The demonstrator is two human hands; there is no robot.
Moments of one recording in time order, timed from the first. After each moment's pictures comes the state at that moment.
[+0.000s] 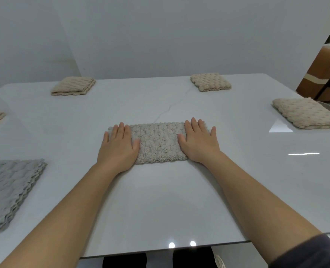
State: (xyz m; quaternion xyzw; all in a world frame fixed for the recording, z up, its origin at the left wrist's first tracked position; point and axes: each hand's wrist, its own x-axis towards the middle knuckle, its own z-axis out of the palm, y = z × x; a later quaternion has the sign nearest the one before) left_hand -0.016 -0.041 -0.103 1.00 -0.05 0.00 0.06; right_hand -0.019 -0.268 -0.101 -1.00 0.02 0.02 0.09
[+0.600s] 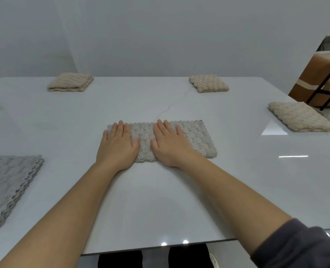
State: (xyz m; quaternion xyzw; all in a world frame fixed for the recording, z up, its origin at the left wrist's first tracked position) left_hand -0.013 -0.038 -0.105 1.00 -0.05 0.01 0.07; right_hand -0.022 -0.204 -0.088 -0.99 -0.13 0.02 0.07
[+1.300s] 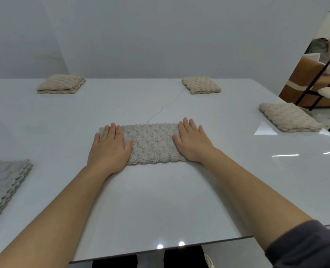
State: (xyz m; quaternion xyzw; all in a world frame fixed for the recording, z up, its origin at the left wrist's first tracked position) left_hand -0.013 -0.037 -0.106 1.00 -0.05 0.01 0.07; right_hand -0.015 -0.278 -0.092 -1.00 -0.04 0.04 0.08
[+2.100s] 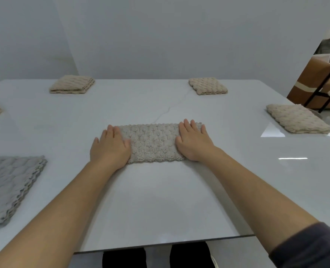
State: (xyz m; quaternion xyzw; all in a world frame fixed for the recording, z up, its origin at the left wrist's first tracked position) left_hand -0.019 -0.026 -0.097 1.00 0.01 0.01 0.08; right_hand -0.022 -0.261 -0.084 -1.00 -0.05 0.05 0.06
